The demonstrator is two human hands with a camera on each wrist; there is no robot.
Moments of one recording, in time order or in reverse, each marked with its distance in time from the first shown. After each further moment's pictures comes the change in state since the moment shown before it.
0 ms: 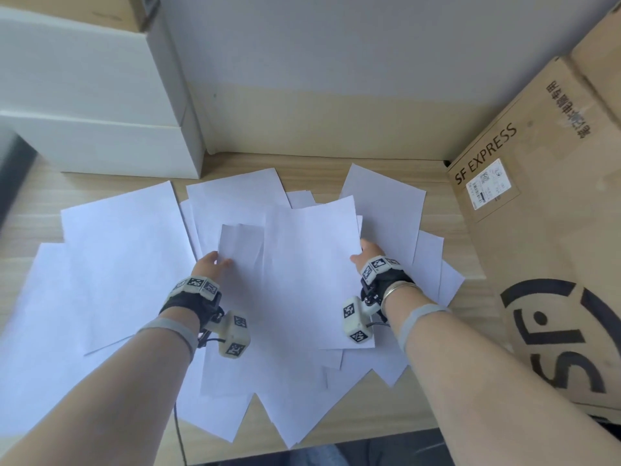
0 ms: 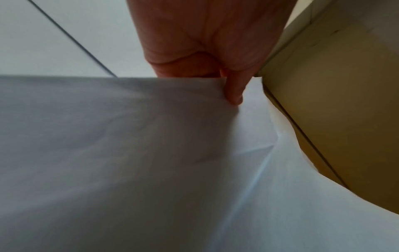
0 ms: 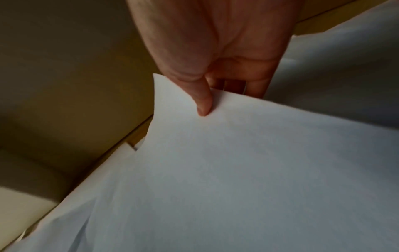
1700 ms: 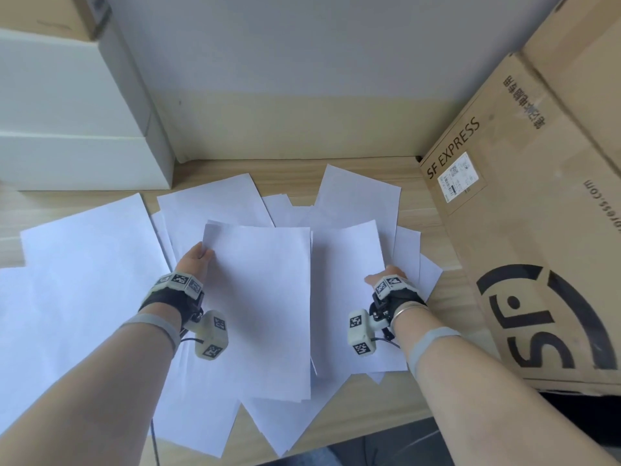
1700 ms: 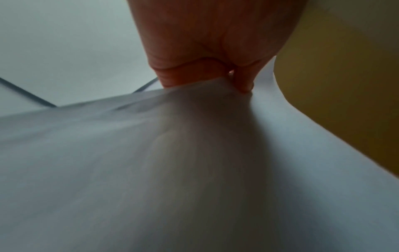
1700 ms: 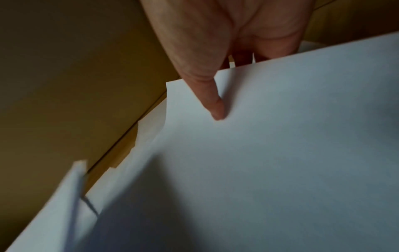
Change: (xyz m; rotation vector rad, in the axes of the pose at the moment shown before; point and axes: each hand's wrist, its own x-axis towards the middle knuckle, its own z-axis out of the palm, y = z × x) left_hand 0.019 0.015 0.007 0.002 -0.018 0.195; right_hand -0.028 0.062 -0.024 0.292 0.064 0.427
